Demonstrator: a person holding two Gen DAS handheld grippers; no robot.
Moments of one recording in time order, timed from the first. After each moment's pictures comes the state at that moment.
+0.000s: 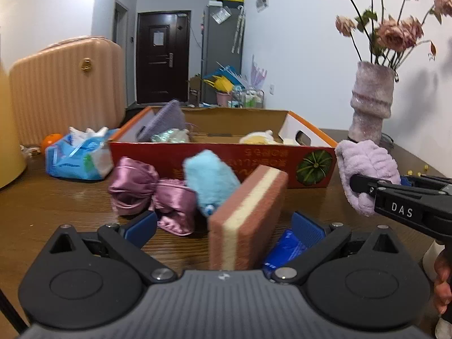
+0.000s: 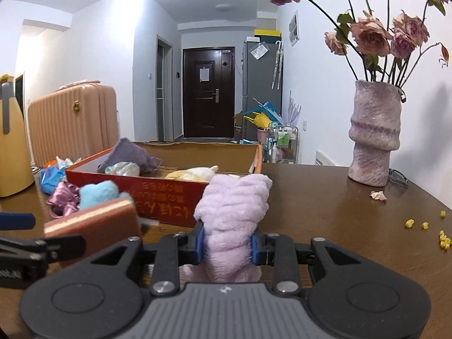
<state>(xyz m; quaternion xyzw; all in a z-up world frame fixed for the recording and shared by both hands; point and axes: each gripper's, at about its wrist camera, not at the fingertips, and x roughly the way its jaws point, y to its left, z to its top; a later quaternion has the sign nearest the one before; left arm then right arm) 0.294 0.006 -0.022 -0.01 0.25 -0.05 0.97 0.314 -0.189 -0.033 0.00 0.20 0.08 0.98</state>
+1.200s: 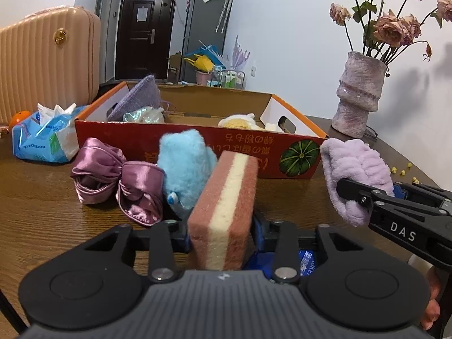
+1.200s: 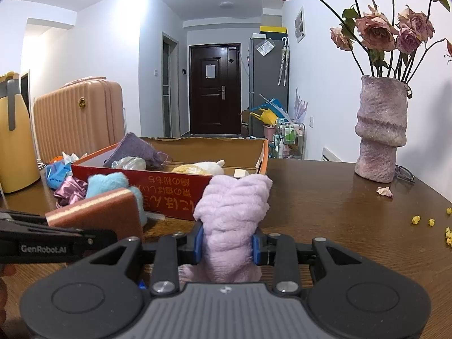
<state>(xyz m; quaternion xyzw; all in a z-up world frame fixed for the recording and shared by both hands) 0.319 0.009 -0.030 -0.04 0.29 -0.10 0.95 0.310 -0.186 -0.036 -0.01 0.20 0.09 0.97</state>
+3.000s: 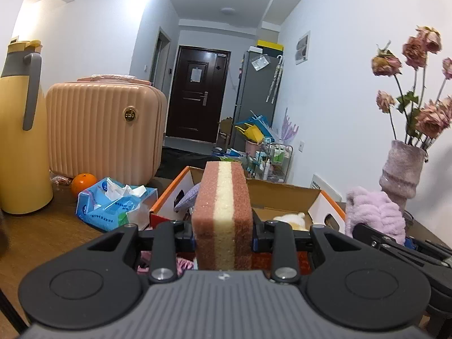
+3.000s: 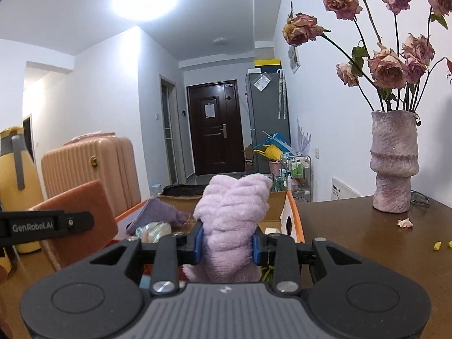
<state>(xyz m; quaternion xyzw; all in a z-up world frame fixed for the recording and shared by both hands) 0.312 0.045 0.035 -0.08 0.15 0.02 0.99 0.323 -0.150 0.006 0.05 0.12 0.10 0.99</state>
